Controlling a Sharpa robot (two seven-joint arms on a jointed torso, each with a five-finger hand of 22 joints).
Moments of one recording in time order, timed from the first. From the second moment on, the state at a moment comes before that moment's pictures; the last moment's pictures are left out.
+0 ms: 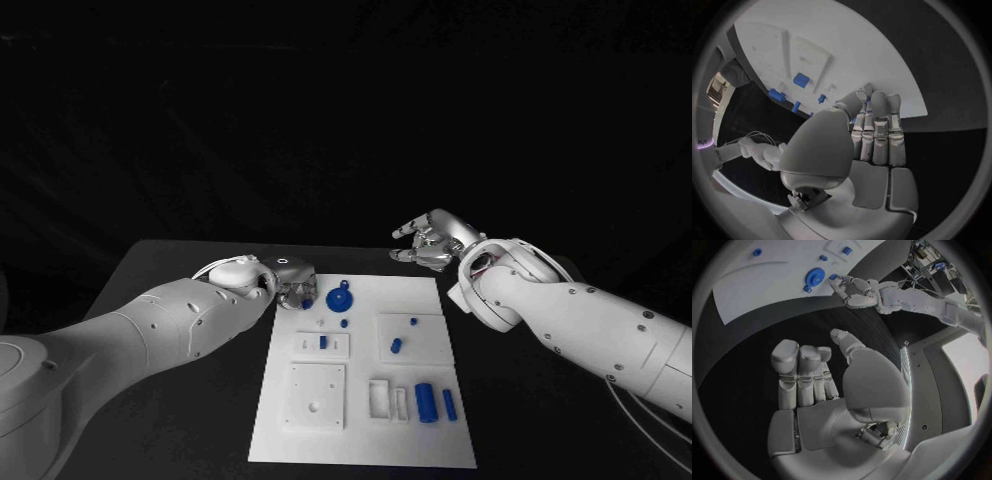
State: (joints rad) left arm 1.31 -0.35 -0.23 0.70 -1.52 -0.18 0.22; left_hand 1.43 -0.06 0.33 -0.24 0.15 1.10 0.11 0.06 0.06 1.17 0.07 0.06 0.06 1.20 -0.02 1.09 0.24 0.10 1.07 -0.04 0.52 1.31; right arm 1.11 -0.67 0.31 1.35 -1.34 -0.35 -0.18; right_hand 1.25 -0.16 0.25 -0.05 0.49 1.01 0.11 0.06 0.06 1.24 0.00 0.88 1.04 1.46 -0.07 0.89 1.10 0.08 1.47 -0.10 0.84 1.31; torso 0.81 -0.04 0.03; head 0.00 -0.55
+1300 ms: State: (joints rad) left arm 1.31 -0.35 -0.23 0.71 -1.54 -0.19 0.17; left_hand 1.35 -0.15 0.07 0.00 0.14 1.02 0.14 0.06 0.06 1.19 0.07 0.07 0.06 1.21 0.00 1.08 0.24 0.10 1.23 -0.02 0.19 1.29; right arm 1.11 -0.68 0.31 1.35 -1.34 -0.35 -0.18; right_hand 1.25 -0.16 0.25 -0.05 0.49 1.01 0.11 0.06 0.06 1.24 0.00 0.88 1.04 1.46 -0.07 0.89 1.10 0.08 1.47 -0.10 0.84 1.31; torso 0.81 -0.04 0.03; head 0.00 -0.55
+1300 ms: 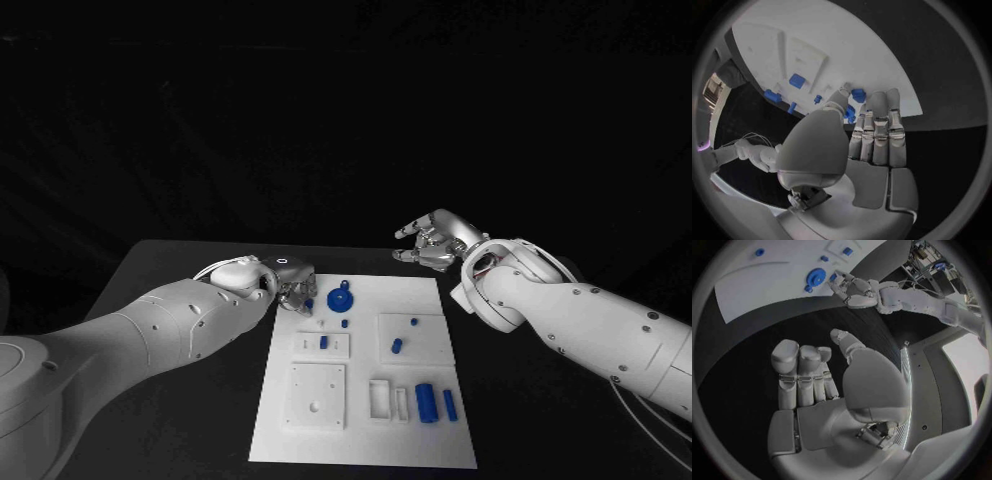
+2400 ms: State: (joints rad) left arm 1.31 -0.36 -0.22 0.71 -1.54 -0.18 0.16; left_hand 1.31 -0.15 0.31 -0.15 0.48 1.04 0.13 0.06 0.07 1.22 0.07 0.06 0.06 1.21 -0.01 1.09 0.25 0.10 1.15 -0.03 0.38 1.31; right arm 1.11 -0.68 0.31 1.35 -1.34 -0.35 -0.18; right_hand 1.25 -0.16 0.25 -0.05 0.49 1.01 0.11 0.06 0.06 1.24 0.00 0.88 1.04 1.46 -0.07 0.89 1.10 0.08 1.47 -0.10 0.84 1.31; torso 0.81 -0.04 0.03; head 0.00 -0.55
